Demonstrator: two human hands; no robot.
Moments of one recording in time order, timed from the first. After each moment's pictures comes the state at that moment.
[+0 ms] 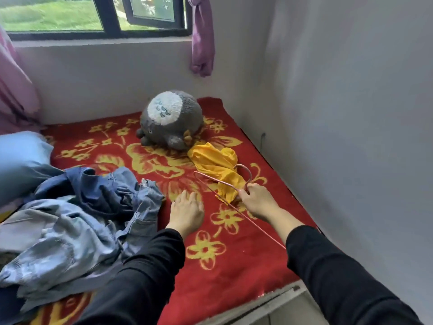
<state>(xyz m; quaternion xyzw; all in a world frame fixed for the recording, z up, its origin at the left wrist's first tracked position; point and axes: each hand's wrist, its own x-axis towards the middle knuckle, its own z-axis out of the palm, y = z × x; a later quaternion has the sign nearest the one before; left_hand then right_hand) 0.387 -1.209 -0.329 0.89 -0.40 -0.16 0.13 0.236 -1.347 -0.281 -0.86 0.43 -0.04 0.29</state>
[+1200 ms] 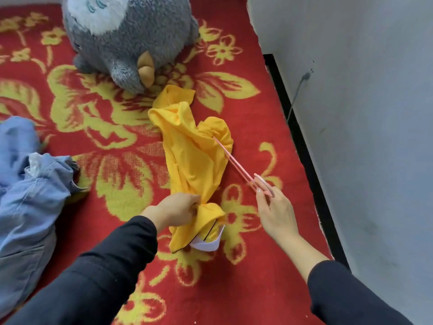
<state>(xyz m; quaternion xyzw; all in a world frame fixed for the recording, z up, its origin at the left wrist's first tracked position) 0.492 -1.512 -0.591 0.79 -0.45 -0.42 0.01 0.295 -1.675 -0.563 -0.83 0.41 -0.05 0.38</state>
